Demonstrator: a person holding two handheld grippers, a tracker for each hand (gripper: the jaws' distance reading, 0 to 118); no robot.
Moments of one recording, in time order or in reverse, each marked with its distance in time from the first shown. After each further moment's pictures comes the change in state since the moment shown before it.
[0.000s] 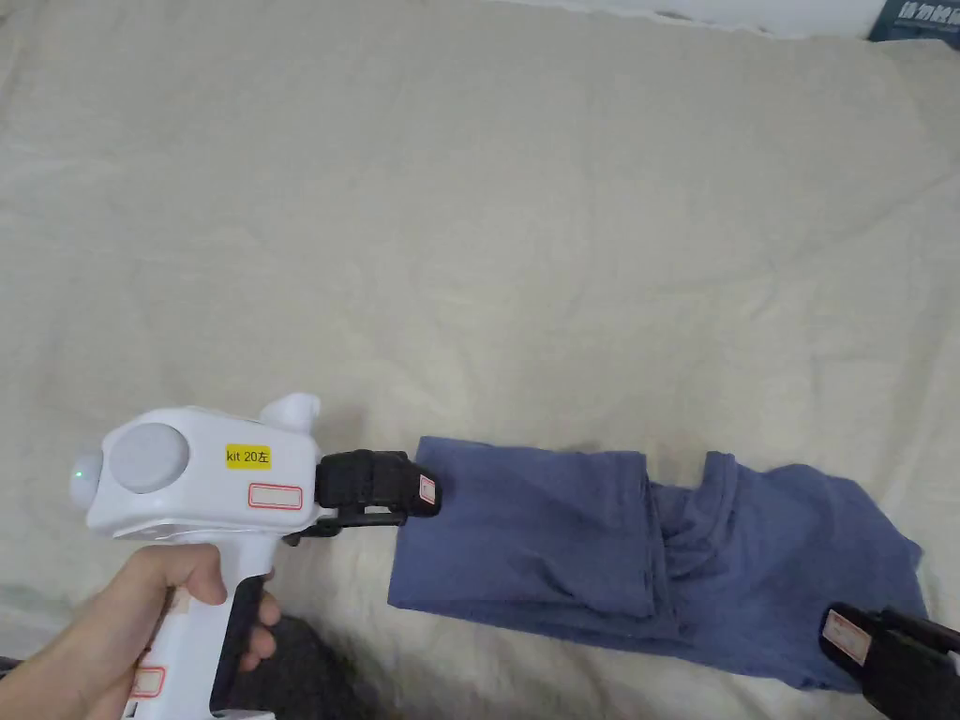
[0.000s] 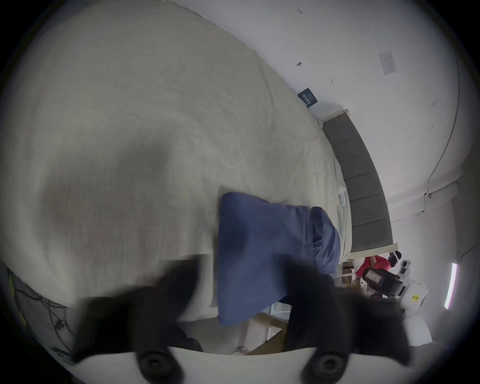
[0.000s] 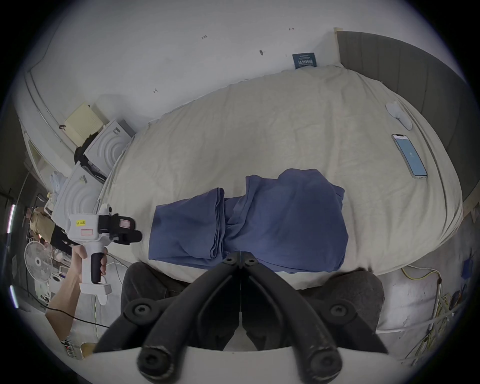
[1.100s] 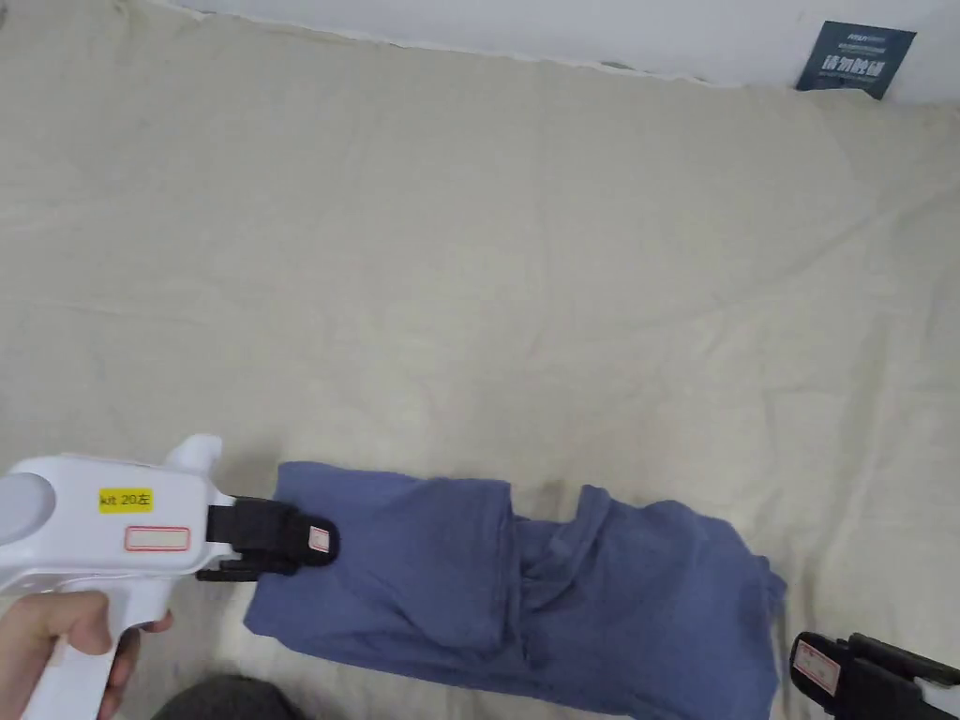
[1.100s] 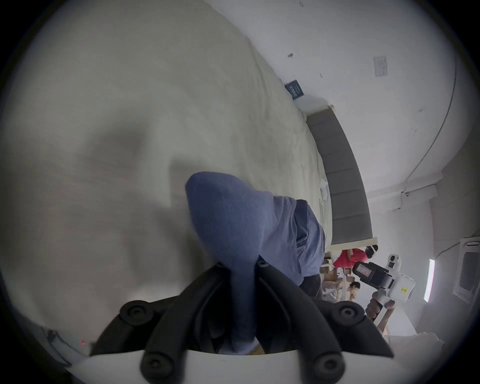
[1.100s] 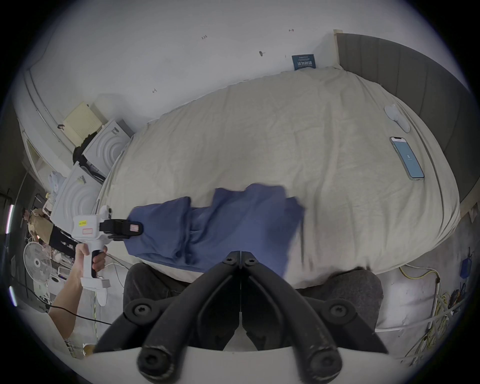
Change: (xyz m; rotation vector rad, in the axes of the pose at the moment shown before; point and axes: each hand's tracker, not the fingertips) left arm -0.042 0.009 0.051 0.046 -0.118 0.020; right arm -0.003 0.004 0.008 0.003 -0.007 -0.003
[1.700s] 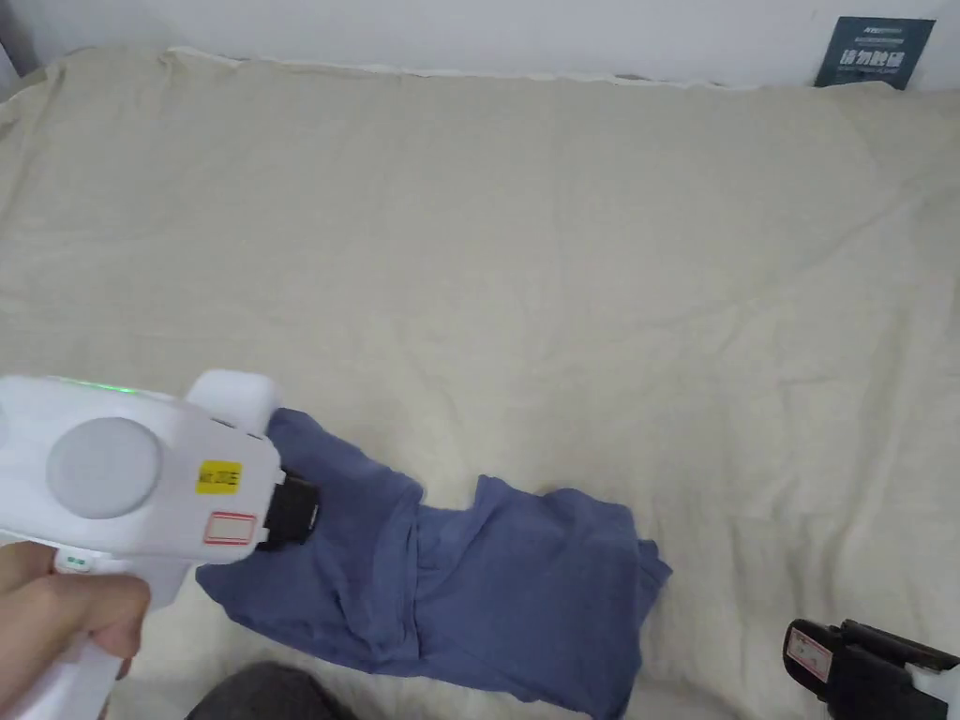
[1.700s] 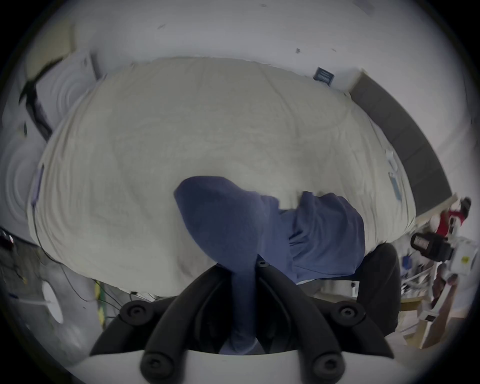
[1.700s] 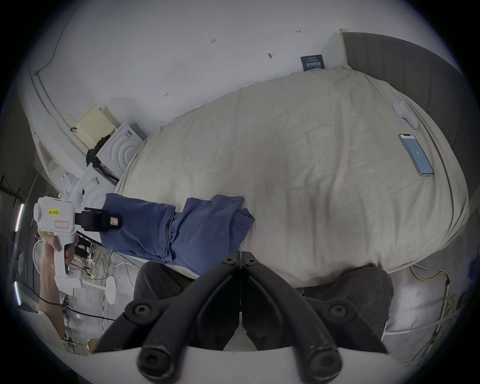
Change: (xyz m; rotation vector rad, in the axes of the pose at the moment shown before) left arm 0.172 -0.041 0.011 0.001 0.597 -0.465; right arm 0.008 -0.017 0.012 0.025 0.082 -0.007
